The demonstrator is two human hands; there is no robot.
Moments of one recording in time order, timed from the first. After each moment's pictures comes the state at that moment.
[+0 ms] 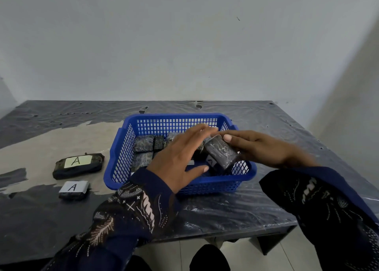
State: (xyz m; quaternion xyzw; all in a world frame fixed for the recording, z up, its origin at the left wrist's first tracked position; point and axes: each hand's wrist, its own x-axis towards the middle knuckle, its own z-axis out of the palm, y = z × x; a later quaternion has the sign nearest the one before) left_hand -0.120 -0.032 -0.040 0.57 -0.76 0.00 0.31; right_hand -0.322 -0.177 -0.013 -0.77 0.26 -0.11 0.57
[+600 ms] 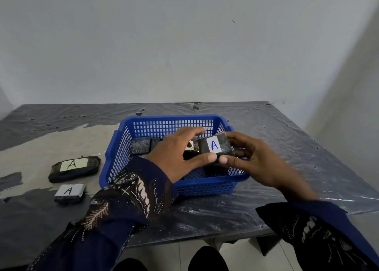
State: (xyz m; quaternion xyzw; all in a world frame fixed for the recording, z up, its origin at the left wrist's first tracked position) left_hand -0.124 -0.042 -0.019 0.61 -0.71 -0.09 0.34; right_hand -0.340 -0.141 -0.028 -0.80 0.23 -0.26 0.49
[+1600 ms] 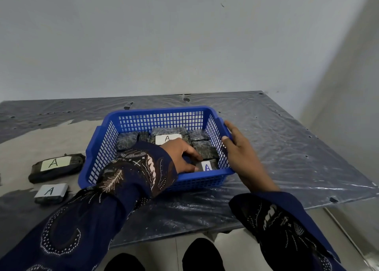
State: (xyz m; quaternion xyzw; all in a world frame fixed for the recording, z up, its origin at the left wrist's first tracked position) left_hand -0.133 -0.096 -0.050 0.65 -0.68 -0.29 0.17; right_hand -0.312 -0.162 -0.078 -0.67 0.47 -0.37 0.44
